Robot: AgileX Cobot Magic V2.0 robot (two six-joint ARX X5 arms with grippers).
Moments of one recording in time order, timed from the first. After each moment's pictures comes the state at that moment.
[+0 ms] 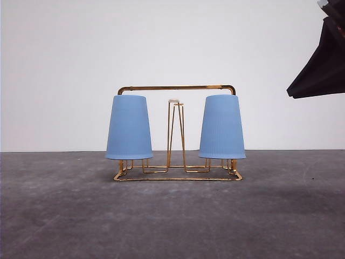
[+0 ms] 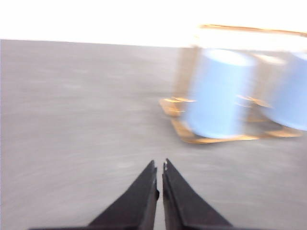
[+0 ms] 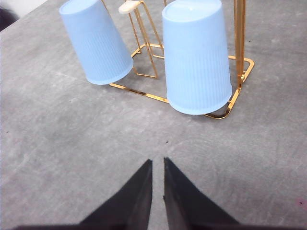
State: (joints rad) left_arx -0.21 0.16 0.17 -0.21 0.05 -0.11; right_arx 0.35 0.75 0.41 -0.10 -0.34 0.17
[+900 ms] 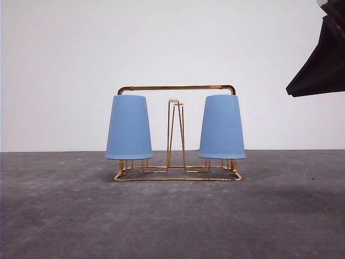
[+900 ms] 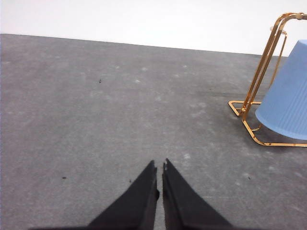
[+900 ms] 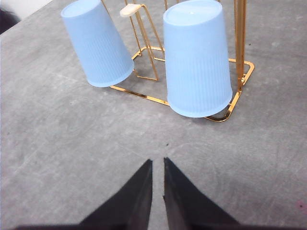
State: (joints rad) left_arx -0.05 0.01 0.03 -0.18 0.04 -0.09; right_arx 0.35 0.75 0.41 -0.09 -0.34 0.17
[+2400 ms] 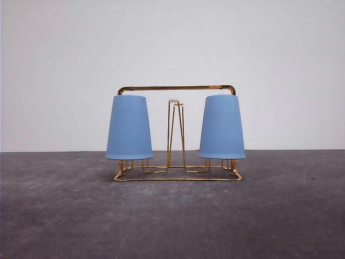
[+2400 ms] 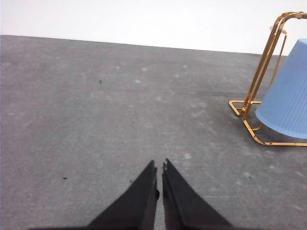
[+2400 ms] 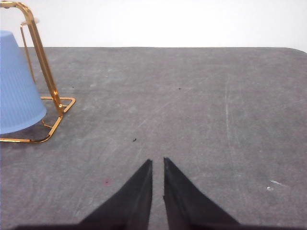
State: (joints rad) left_arx -0.05 0.01 0.03 -0.18 0.04 -0.08; right_arx -0.01 0.00 0.01 -0.16 -0.08 0.06
